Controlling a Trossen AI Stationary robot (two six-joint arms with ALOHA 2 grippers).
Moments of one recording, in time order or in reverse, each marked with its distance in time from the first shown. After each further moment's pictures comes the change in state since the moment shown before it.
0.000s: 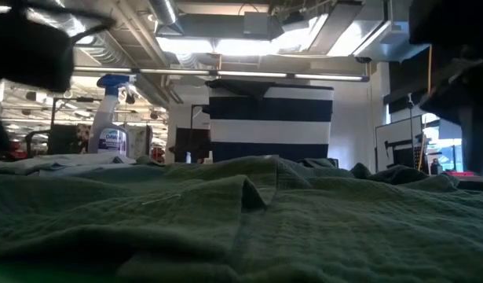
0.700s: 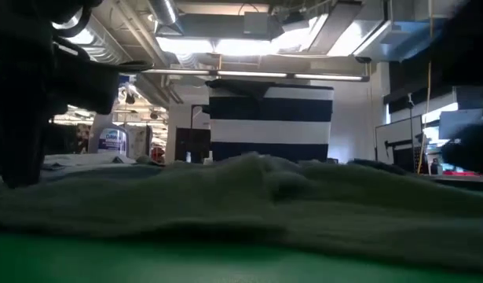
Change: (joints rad) left arm 0.248 -0.146 -0.091 -0.150 0.117 0.216; right arm -0.051 0.058 -0.075 0.161 -0.450 -0.133
